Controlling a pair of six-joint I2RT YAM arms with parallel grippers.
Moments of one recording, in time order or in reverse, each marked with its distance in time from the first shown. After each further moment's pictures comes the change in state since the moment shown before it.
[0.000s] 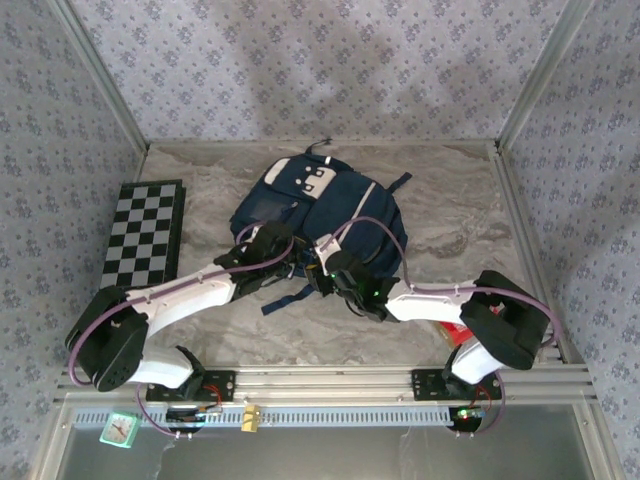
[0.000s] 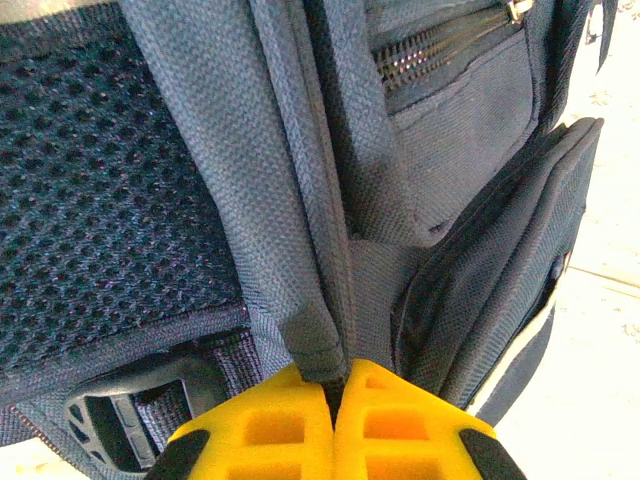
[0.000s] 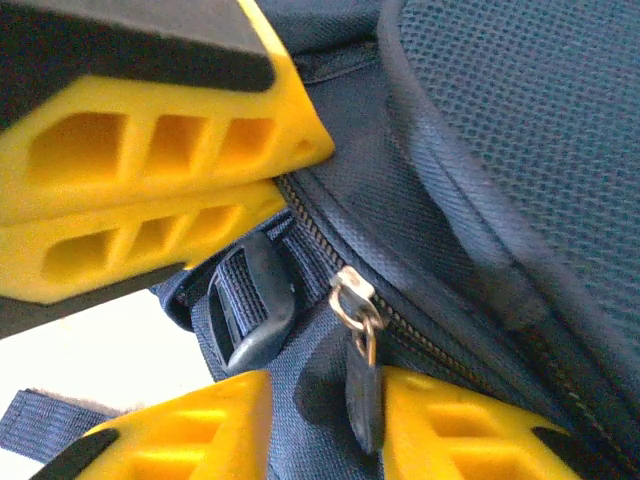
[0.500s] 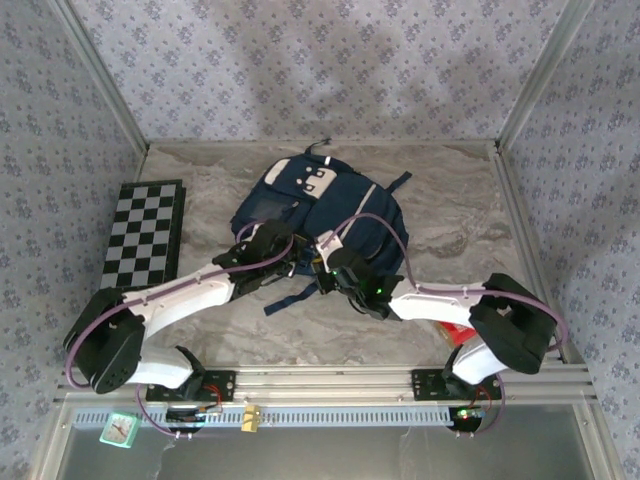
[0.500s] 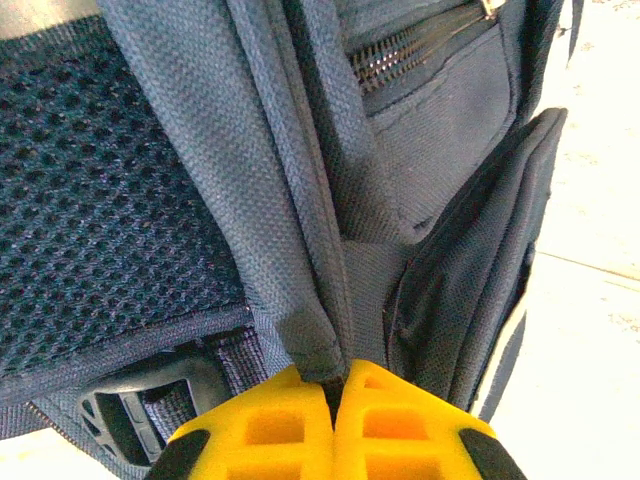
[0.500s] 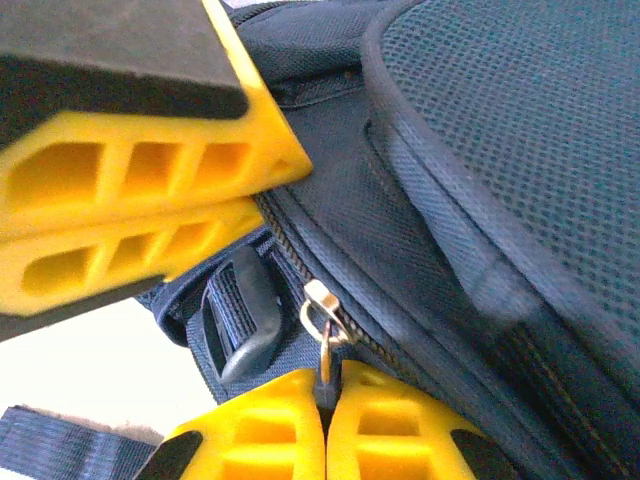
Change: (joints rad) left arm 0.000 -0.026 0.011 -0.013 0.002 0.011; right arm -0.008 -0.063 0.007 -0.064 0.027 -0.030
